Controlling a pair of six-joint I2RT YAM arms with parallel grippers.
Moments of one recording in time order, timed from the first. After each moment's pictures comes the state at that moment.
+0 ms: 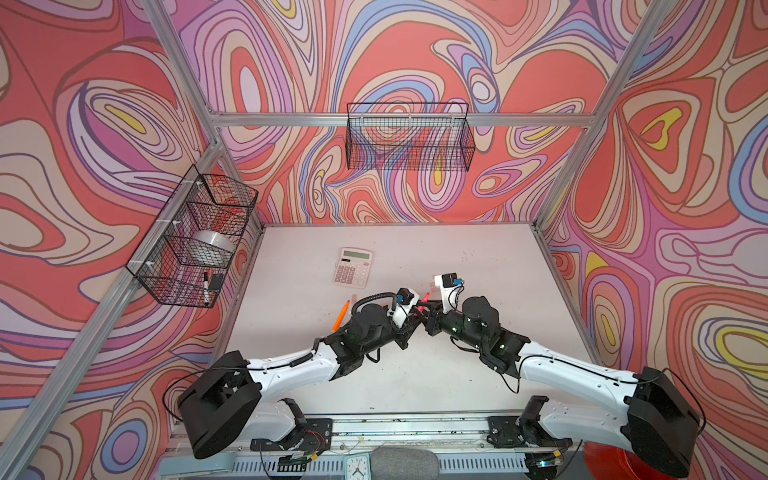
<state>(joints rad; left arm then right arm) -0.89 1.33 0.60 0.45 0.09 -0.15 0.82 1.17 0.60 0.35 -0.09 0.57</state>
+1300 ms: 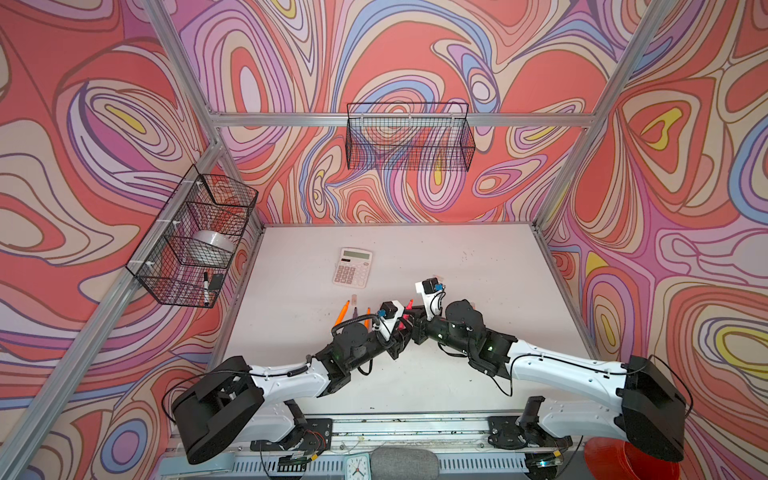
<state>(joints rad) -0.89 1.29 0.35 0.85 0.11 -0.16 0.93 1.24 0.68 0.29 -0.01 0.52</state>
